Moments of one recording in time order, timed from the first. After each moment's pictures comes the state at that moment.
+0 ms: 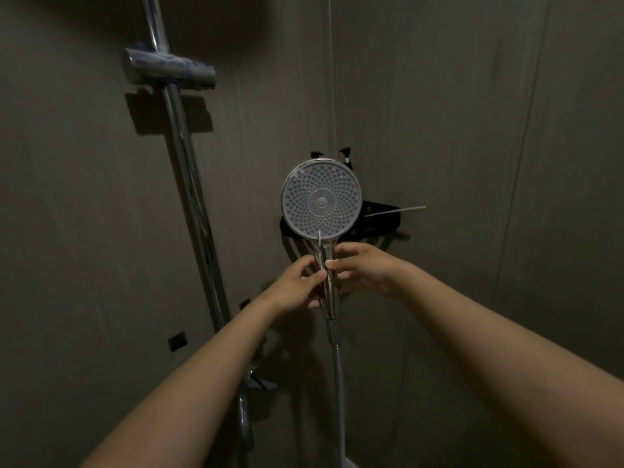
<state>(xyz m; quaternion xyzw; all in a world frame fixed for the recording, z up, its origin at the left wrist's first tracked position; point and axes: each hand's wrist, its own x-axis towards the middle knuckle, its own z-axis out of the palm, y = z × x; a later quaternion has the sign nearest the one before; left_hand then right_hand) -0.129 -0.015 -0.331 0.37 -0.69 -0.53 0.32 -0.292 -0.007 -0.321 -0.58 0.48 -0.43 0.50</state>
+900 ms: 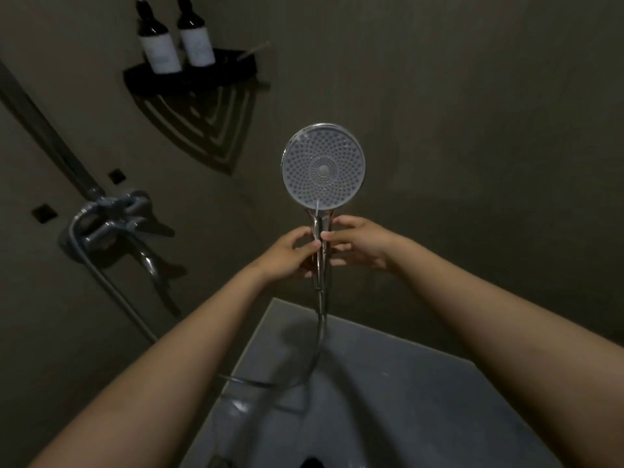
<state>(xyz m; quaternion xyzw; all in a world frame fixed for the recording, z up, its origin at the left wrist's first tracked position) -0.221 0.207 -0.486 0.32 -0.72 -0.60 0.15 -0.371 0.279 -0.478 -0.33 0.57 -0.50 0.56</state>
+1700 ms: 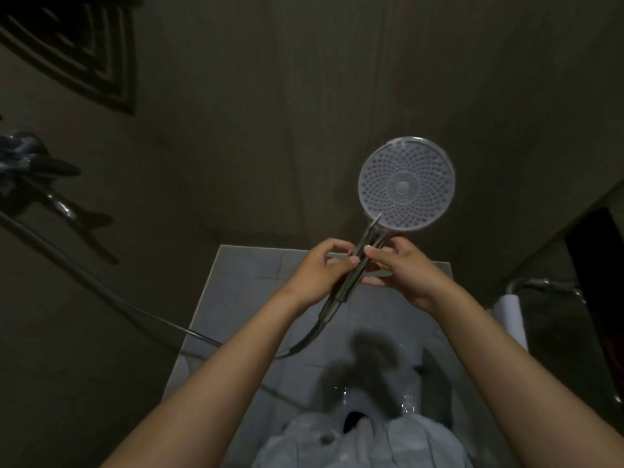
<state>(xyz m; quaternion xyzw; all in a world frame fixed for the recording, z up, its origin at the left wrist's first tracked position) -0.213 0.510 -0.541 0.26 -0.71 -0.66 0.05 -0.319 0.626 -0.541 -0.13 0.63 -0.63 0.44</state>
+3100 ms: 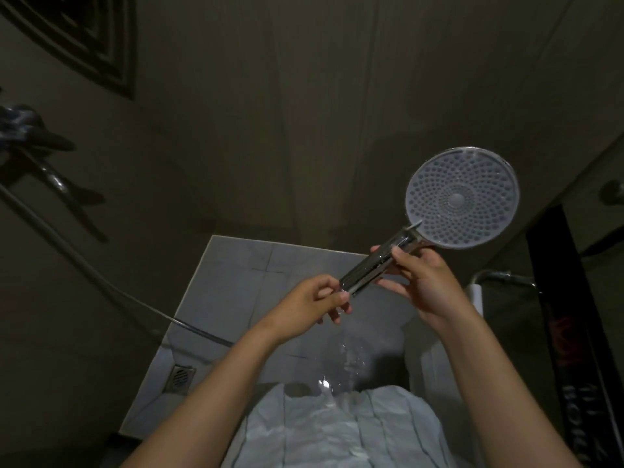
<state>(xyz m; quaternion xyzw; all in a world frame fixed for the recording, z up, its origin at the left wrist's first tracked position) -0.171 0.574 -0.569 0.21 -0.71 -0.67 -0.01 -0.311 0.708 -0.535 -0.08 0.59 -0.70 0.39</state>
